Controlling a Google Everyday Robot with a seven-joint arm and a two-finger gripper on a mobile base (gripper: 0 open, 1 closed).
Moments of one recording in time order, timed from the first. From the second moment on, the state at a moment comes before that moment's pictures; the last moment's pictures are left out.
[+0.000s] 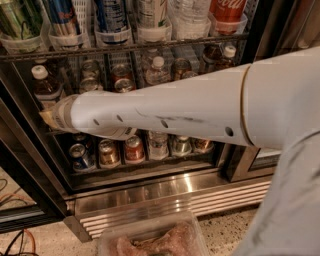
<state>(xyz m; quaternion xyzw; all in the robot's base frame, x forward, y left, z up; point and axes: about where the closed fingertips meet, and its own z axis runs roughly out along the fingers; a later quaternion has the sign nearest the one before) 0.603 0.279 0.835 -0.36 0.75 0.24 0.50</state>
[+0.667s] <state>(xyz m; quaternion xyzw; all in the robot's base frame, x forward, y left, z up) 0.601 0.282 0.834 -0.37 0.75 0.23 0.50</state>
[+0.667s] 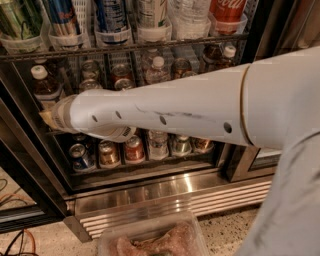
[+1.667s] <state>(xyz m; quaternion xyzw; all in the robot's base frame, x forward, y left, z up) 0.596 0.281 0.840 -0.37 0.74 0.21 0.52</state>
